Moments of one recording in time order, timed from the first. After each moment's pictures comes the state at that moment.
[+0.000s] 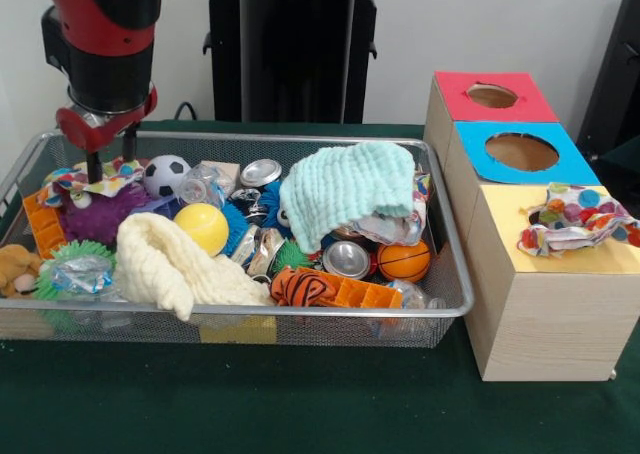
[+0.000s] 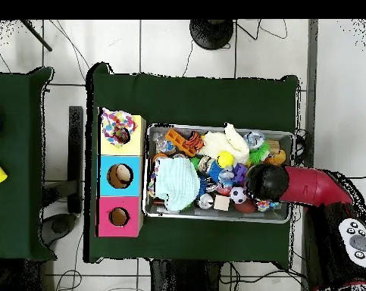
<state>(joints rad) -0.64 -0.55 0.13 1.53 -0.54 0.76 0.56</state>
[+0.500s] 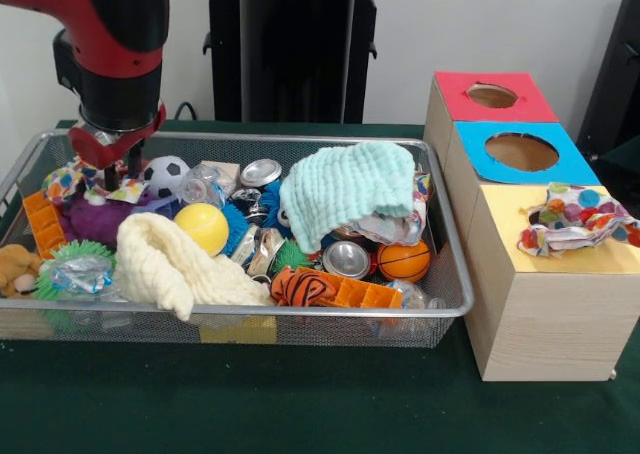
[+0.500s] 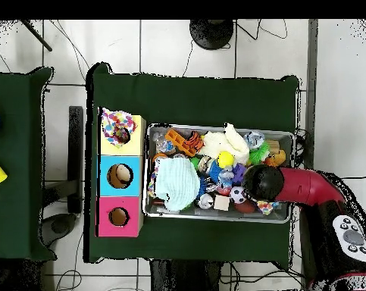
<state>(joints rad) -0.64 -0.51 0.13 1.52 -0.54 0.73 0.56</state>
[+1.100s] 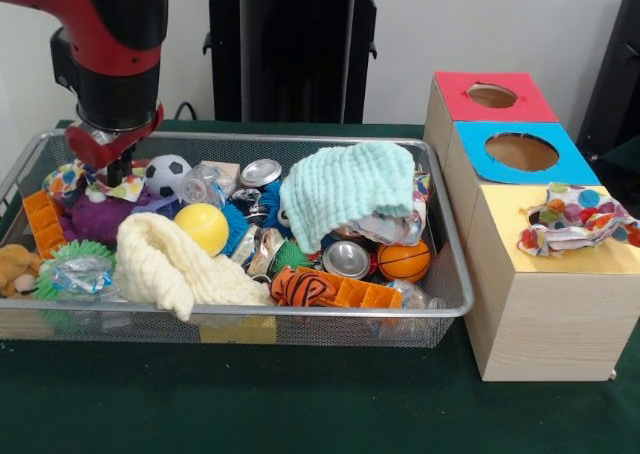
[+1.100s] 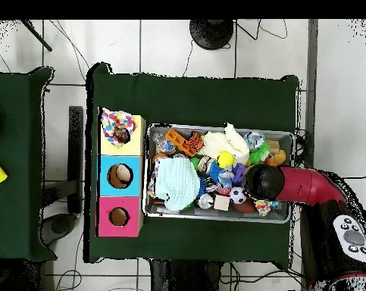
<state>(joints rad) -0.64 -0.52 0.13 1.52 -0.54 0.73 0.56</state>
